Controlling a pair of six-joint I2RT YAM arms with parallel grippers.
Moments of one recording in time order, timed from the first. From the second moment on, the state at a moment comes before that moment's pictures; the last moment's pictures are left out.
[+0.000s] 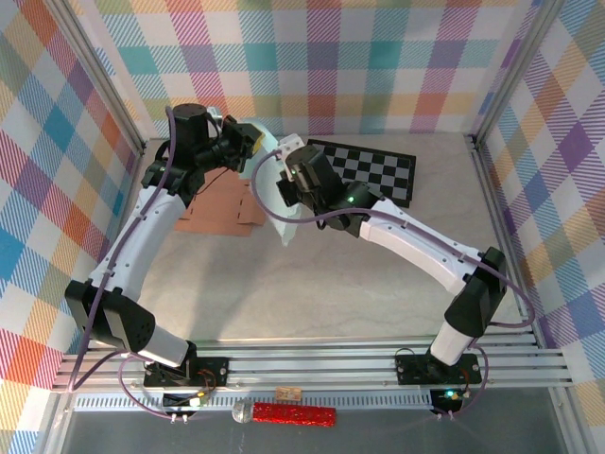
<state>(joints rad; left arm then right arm) -0.29 1.49 1.58 -0.41 0.41 -1.29 0.90 1.68 1.69 -0.50 0.40 0.07</state>
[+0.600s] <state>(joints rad) -0.20 1.45 1.51 -0.43 0.46 -1.26 0.59 1.59 1.76 -0.67 0.14 0.46</state>
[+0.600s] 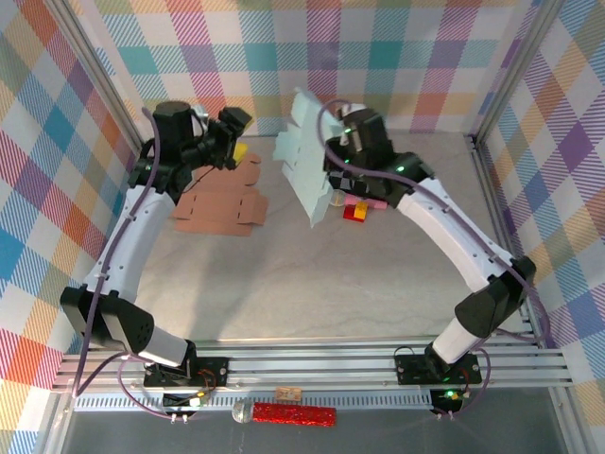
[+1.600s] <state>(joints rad) -0.43 1.68 1.02 0.42 0.44 -1.73 0.22 1.44 1.54 -0.59 -0.35 1.25</state>
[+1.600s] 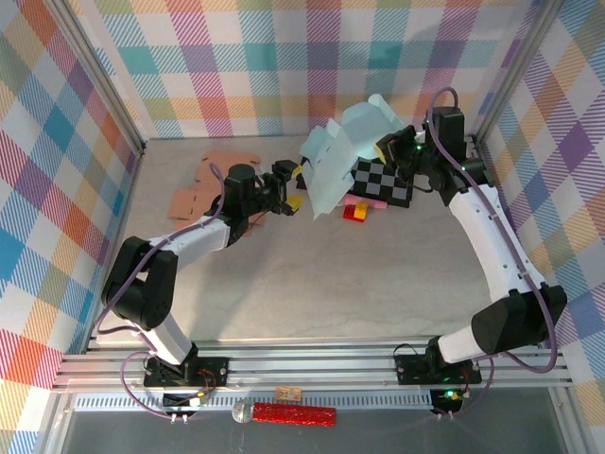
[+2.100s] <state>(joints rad) -0.47 1.77 1.01 0.58 0.43 -1.79 0.19 1.43 1.46 -0.52 -0.42 1.45</state>
